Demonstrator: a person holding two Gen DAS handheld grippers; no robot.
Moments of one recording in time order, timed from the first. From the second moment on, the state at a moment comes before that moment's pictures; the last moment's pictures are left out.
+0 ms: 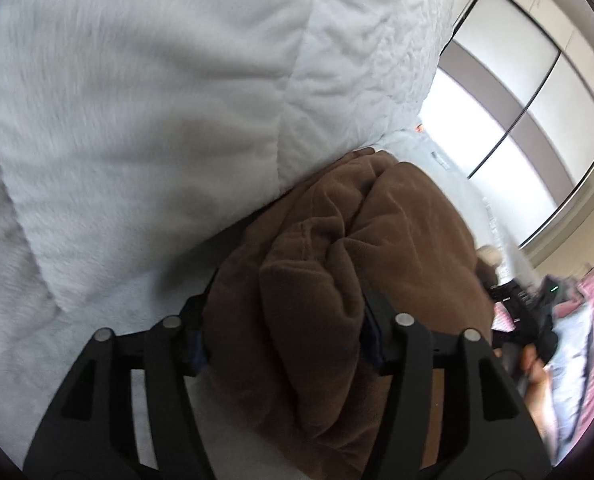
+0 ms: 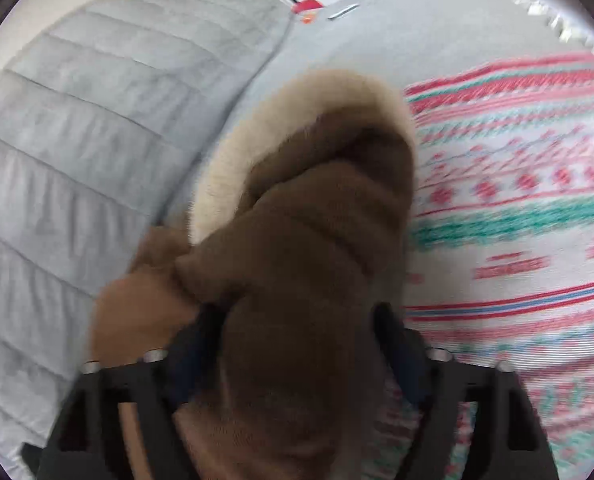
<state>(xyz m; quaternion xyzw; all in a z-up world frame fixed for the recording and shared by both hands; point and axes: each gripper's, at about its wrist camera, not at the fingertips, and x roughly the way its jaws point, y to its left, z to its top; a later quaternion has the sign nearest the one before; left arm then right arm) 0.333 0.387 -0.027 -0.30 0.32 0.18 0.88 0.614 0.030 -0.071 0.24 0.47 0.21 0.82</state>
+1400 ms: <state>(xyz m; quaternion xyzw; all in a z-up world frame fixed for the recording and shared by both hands) -0.064 0.096 0.106 -0.07 0.31 0.17 0.93 0.001 -0.095 0.116 0.04 0.25 0.33 0.91</state>
